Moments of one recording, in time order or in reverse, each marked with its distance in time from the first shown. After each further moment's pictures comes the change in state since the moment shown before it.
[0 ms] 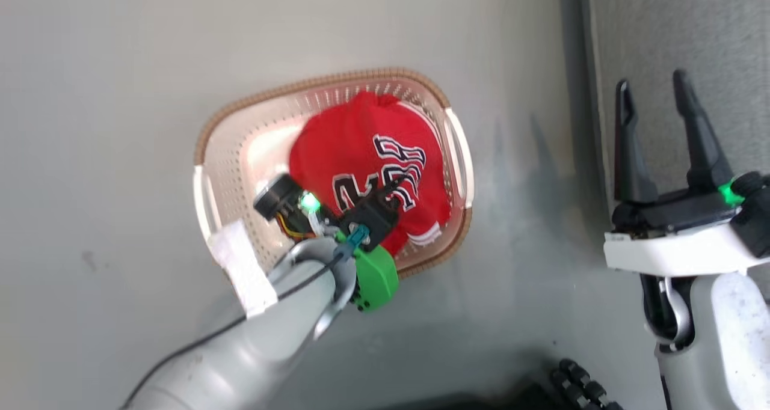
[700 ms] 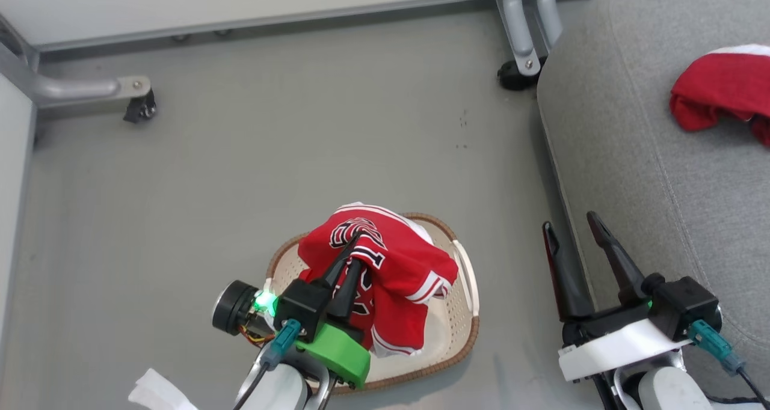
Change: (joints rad) left arm 0.530 0.013 0.461 -0.466 0.139 0.036 0.000; right arm 0.233 0.000 0.121 0.140 0.024 0.000 0.000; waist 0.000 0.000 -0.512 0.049
